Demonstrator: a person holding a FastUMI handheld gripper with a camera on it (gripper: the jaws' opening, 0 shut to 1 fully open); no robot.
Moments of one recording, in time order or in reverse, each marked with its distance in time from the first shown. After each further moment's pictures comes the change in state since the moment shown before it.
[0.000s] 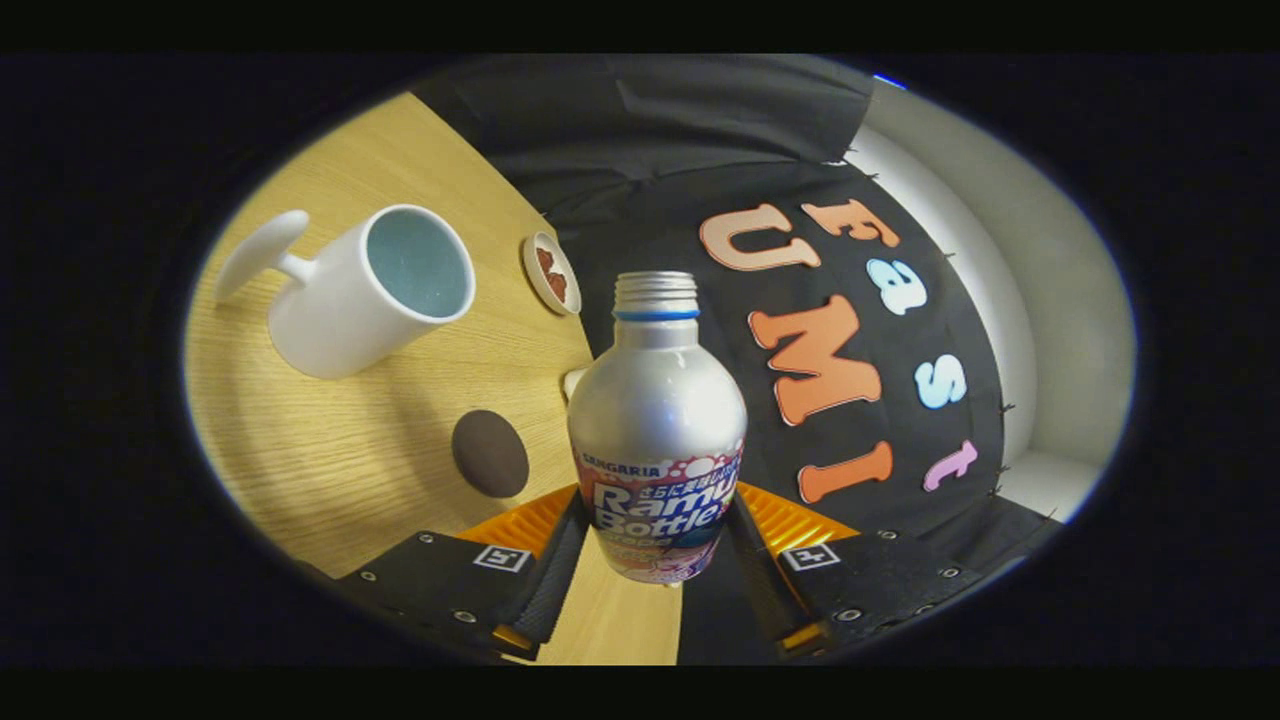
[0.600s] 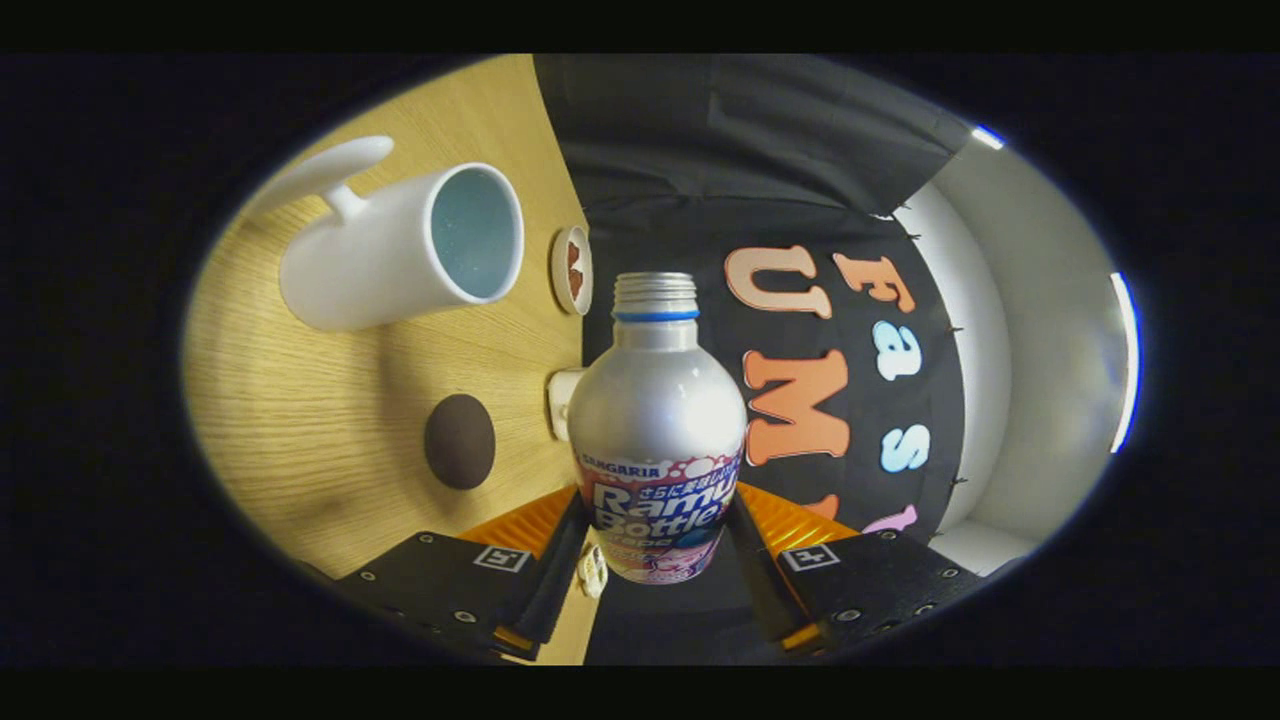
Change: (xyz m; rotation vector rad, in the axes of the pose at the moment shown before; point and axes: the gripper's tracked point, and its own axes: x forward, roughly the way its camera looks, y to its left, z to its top) arm -0.004 -0.004 0.014 -0.240 -0.070 -0.054
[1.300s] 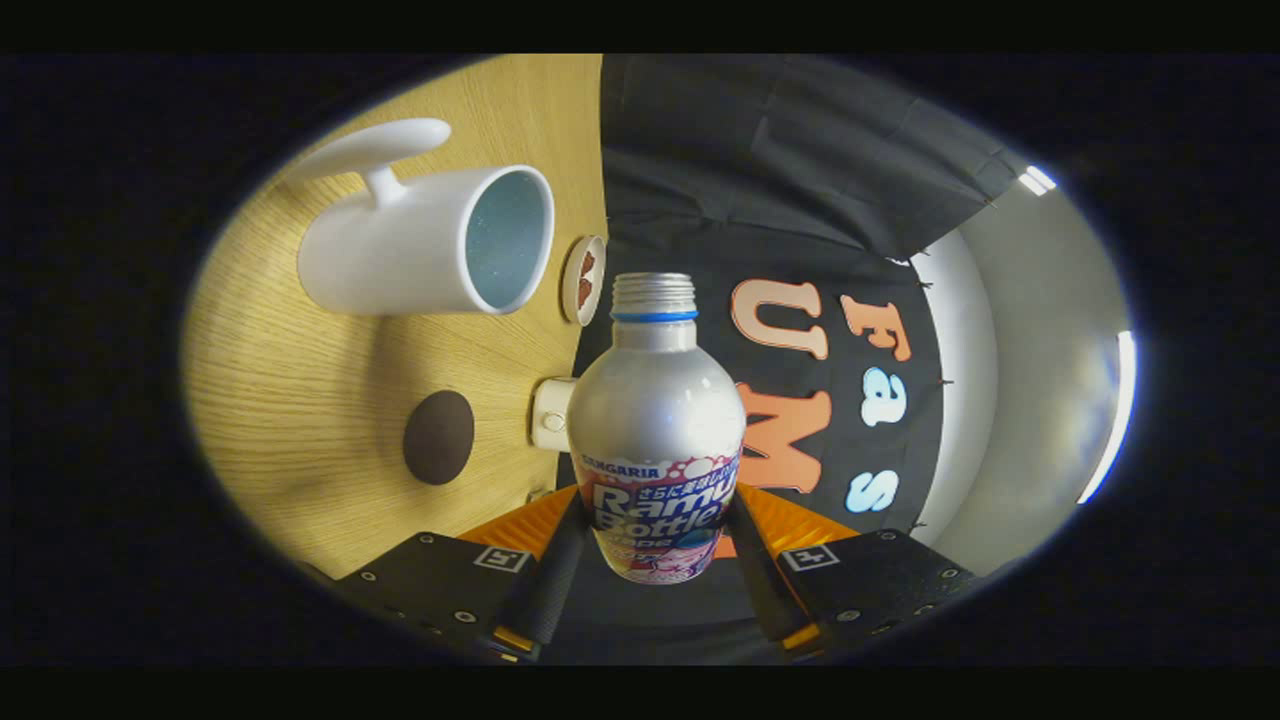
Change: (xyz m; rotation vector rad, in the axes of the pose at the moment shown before) arm -0.008 0.000 0.013 -0.149 -0.071 -0.025
